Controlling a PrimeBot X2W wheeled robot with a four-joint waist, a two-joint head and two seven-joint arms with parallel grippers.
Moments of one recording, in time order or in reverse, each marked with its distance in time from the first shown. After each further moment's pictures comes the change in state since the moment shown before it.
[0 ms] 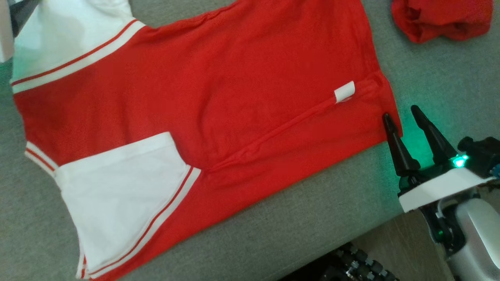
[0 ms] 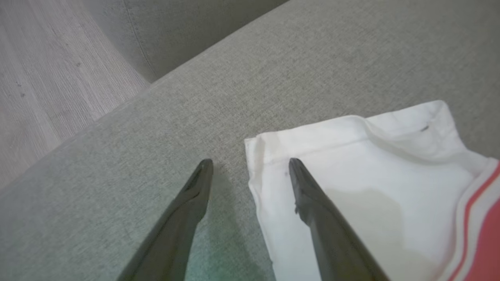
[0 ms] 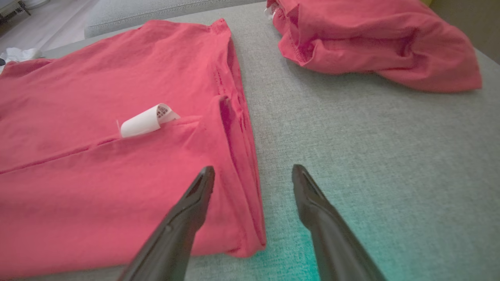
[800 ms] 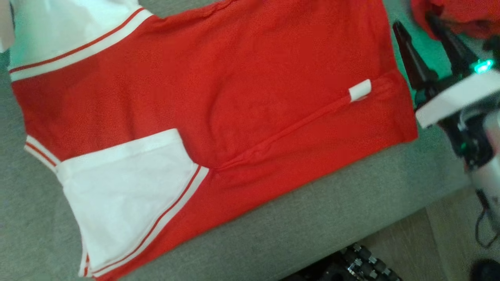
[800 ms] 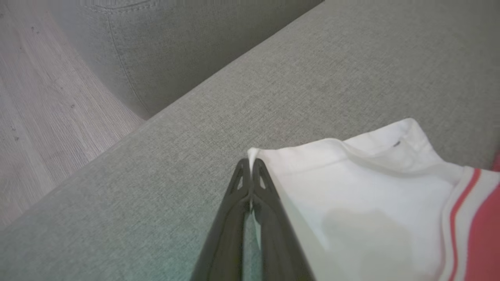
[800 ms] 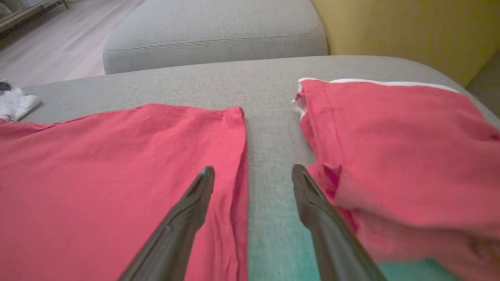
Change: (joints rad) left arm -0.026 0.023 -0.003 -0.087 0.018 -0.037 -0.096; right arm -0.395 -0.113 0.124 0.089 0.138 0.000 0.114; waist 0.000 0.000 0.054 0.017
